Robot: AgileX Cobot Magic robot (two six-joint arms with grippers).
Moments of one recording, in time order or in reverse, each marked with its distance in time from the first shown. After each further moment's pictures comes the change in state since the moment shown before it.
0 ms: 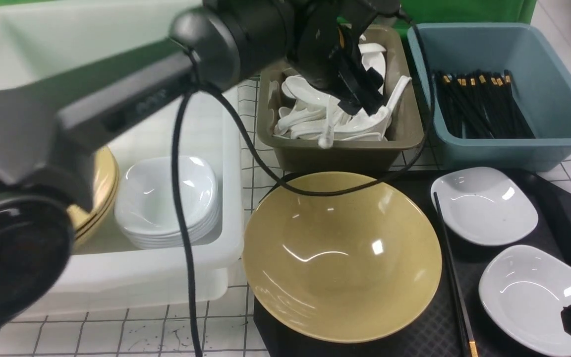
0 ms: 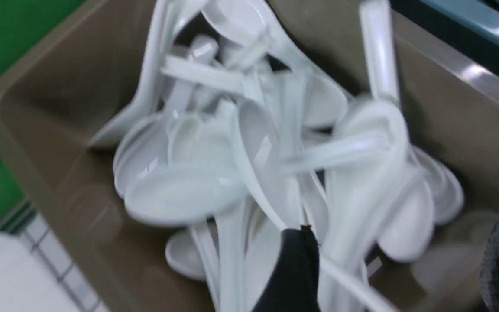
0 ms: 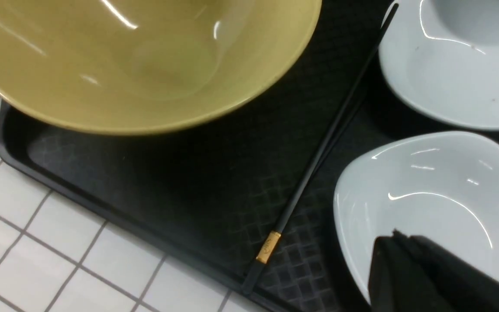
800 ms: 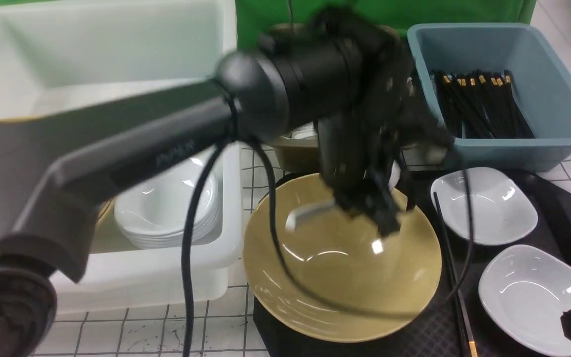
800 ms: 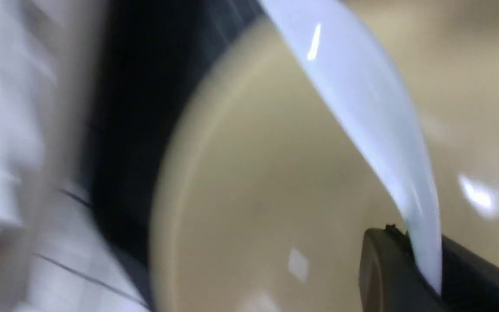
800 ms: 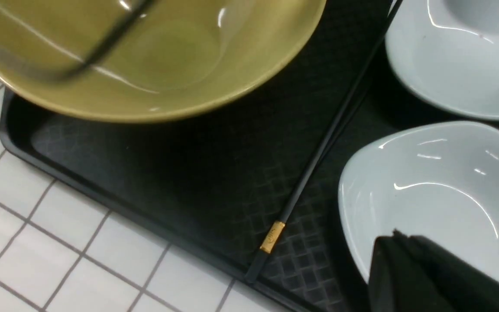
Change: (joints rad) right arm 0.000 0.000 0.000 -0.001 0.019 0.000; left arm -0.162 -0.044 0.070 -0.111 0.372 0.204
